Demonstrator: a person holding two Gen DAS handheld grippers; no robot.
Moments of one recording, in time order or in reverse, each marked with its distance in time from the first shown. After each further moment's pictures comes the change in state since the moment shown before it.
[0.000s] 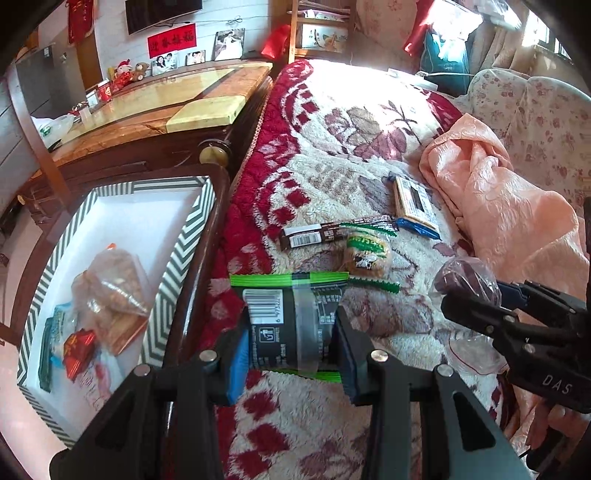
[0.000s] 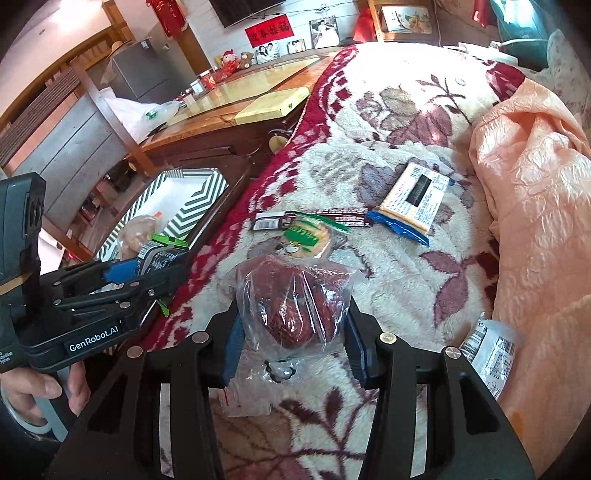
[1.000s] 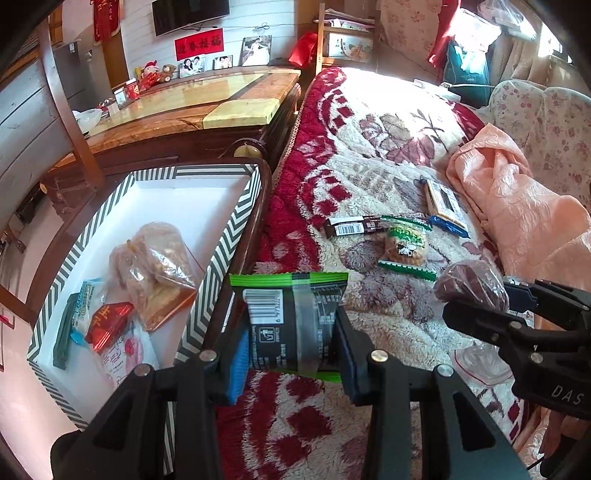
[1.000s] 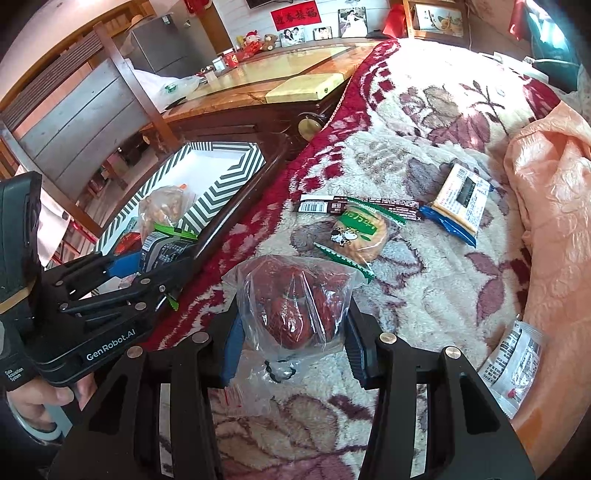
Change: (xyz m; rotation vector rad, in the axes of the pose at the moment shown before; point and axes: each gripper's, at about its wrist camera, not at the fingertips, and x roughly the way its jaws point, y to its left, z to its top) left arm -0.008 0.029 -0.024 -0.052 -0.040 0.076; right arm 0.016 0.046 -0.004 -0.083 0.062 0.014
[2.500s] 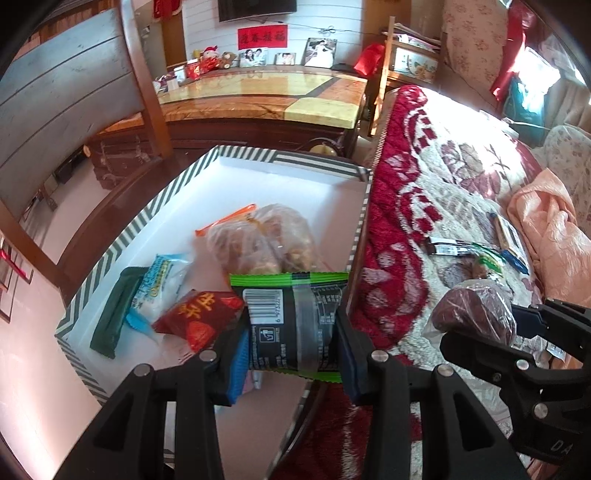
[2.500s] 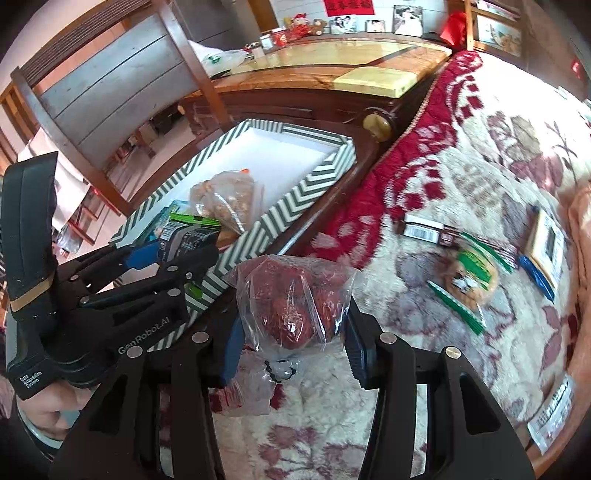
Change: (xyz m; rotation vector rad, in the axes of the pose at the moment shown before) left arm 0.005 0.088 -0.010 -0.174 -0.013 0.118; right arm 0.049 0.087 0.028 -0.148 0.065 0.080
